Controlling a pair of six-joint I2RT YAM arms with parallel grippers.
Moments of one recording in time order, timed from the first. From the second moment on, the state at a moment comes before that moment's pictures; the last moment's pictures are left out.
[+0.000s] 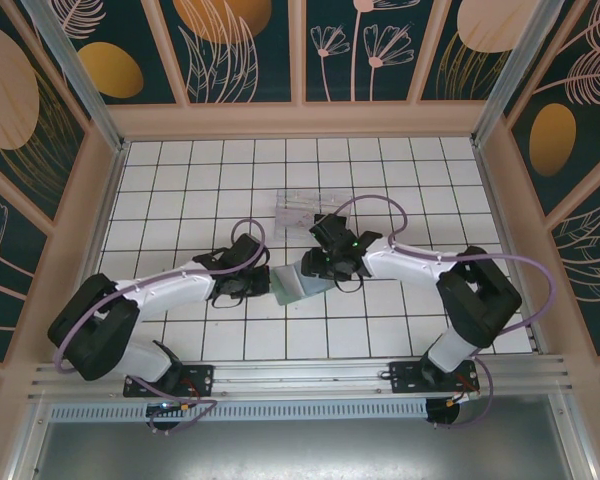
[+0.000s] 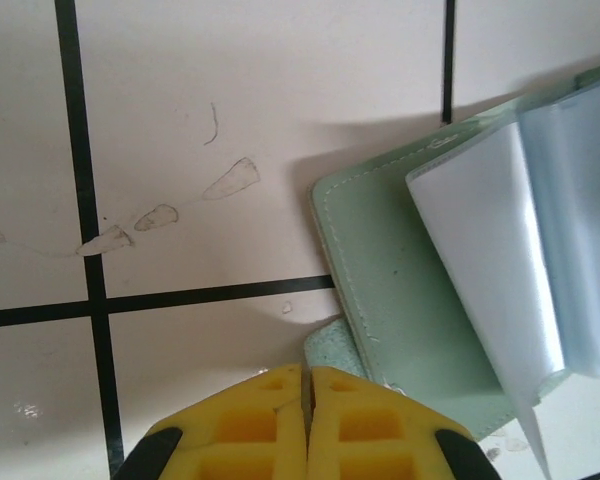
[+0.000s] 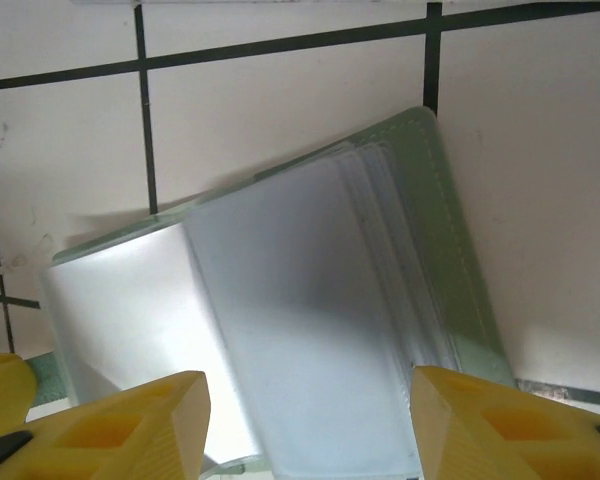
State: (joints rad) left arm -0.72 1.45 0.69 -0.36 0.06 -0.78; right arm 0.80 1.62 0.95 -0.43 -0.07 0.81
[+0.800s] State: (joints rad) left arm -0.72 1.49 0.69 -0.36 0.05 -0.75; right arm 0.82 1.70 0.99 -0.39 -0.21 0.75
